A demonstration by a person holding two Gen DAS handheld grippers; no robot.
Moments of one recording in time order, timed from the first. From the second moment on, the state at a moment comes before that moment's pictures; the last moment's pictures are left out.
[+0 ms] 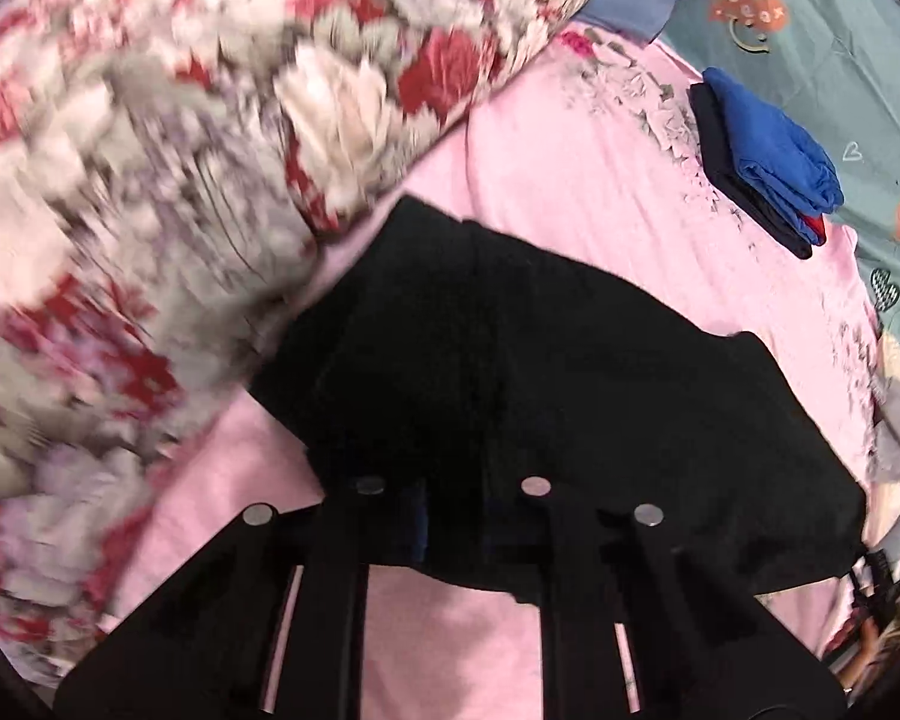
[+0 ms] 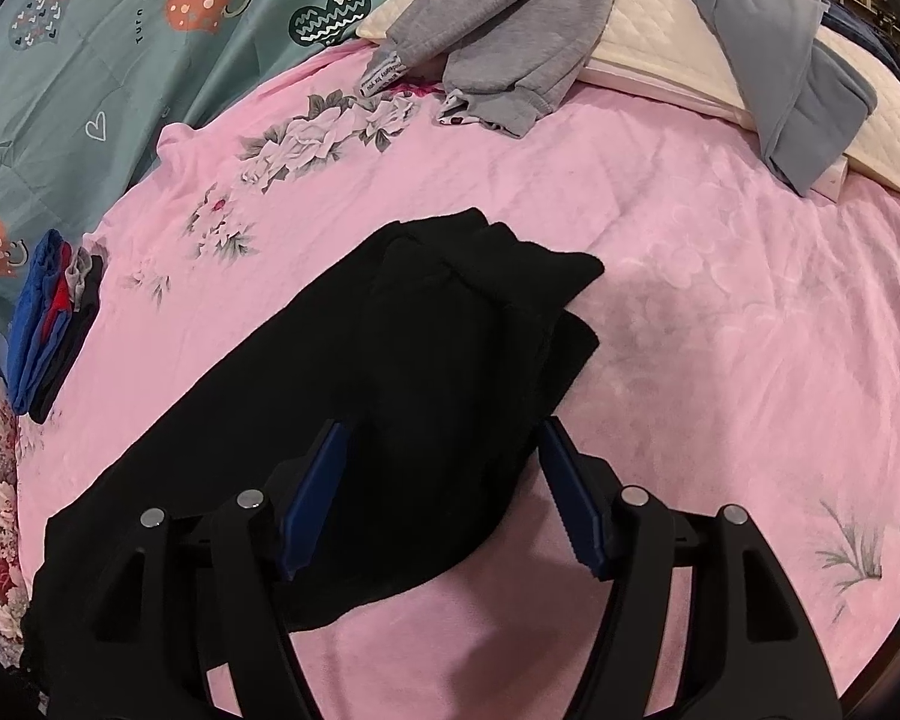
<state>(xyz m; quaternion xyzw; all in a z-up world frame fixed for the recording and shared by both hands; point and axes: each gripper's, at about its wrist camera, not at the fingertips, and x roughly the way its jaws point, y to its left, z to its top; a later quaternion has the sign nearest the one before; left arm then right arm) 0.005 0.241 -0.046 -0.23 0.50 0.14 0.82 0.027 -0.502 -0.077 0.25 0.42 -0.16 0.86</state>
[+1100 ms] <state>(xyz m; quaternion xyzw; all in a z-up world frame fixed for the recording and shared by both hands) 0.042 0.181 -0.074 -0.15 0.53 0.07 0.83 0.027 -0.522 -0.087 0.33 0.39 -0.12 0.85</state>
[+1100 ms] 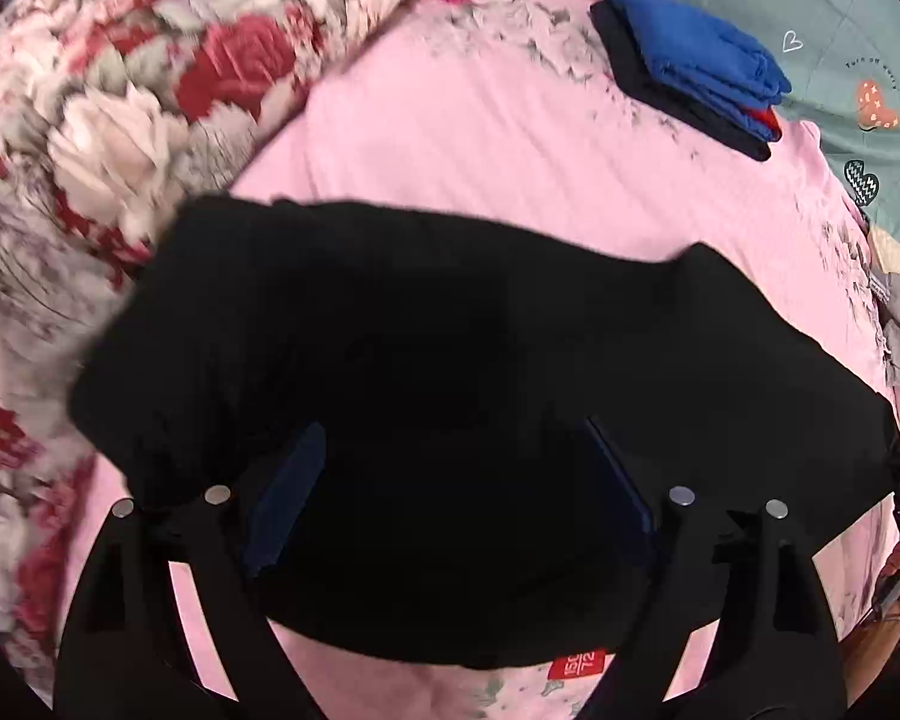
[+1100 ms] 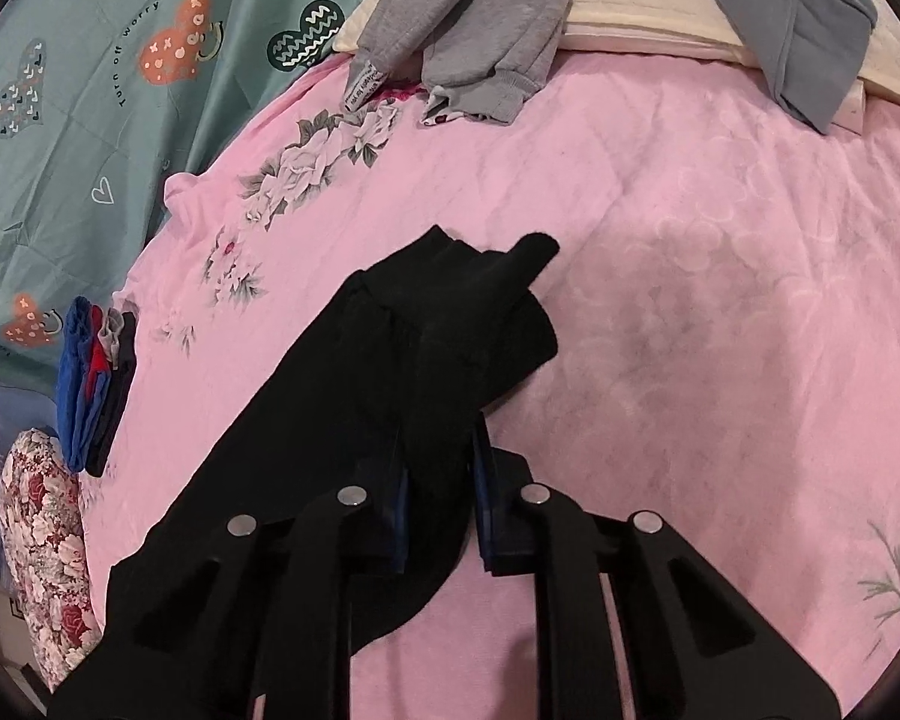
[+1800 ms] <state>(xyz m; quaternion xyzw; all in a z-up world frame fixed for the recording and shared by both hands) 0.041 0.189 -0.079 -0.15 0.52 0.07 0.84 0.045 -0.531 -0.072 0.26 0.41 -0.18 0.85</state>
